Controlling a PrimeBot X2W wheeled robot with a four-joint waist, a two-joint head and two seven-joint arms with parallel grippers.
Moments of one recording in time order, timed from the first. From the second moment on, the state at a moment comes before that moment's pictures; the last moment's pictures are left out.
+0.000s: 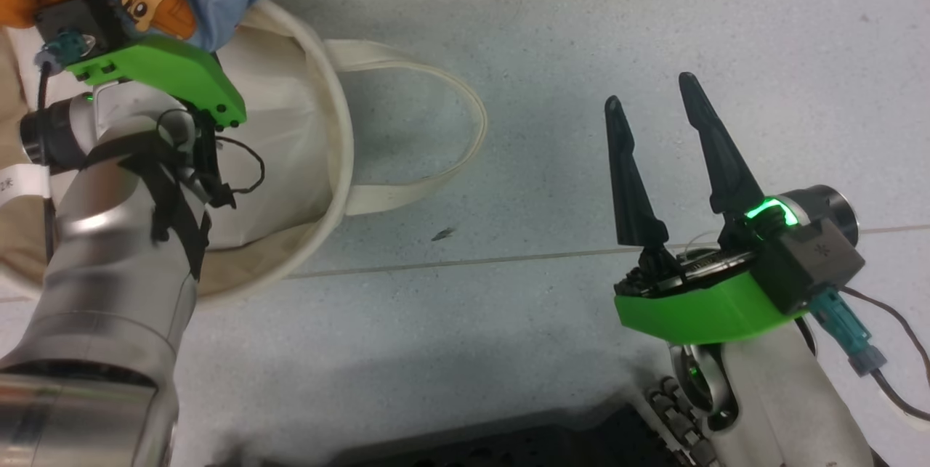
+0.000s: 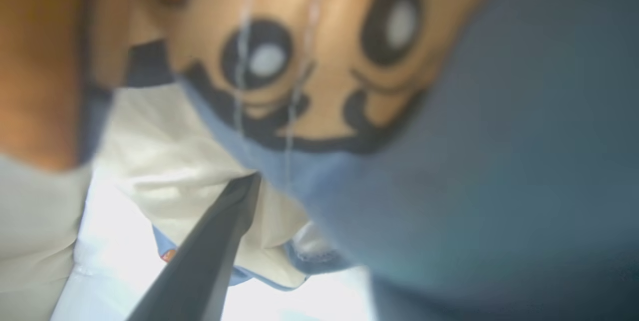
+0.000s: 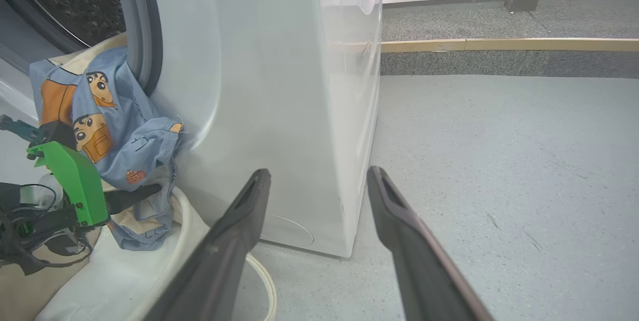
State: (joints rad) left arm -1.20 0.09 -0.18 1.30 -0.47 0.21 -0.23; right arm -0.33 -0.06 0.30 -0.11 0.11 0.13 -0.25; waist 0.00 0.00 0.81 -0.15
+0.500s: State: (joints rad) left arm -1.11 0.08 -0.13 1.08 -0.45 0.14 -0.25; right arm -0.33 -0.07 0.30 -0.10 0.11 0.13 -0.25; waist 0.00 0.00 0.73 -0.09
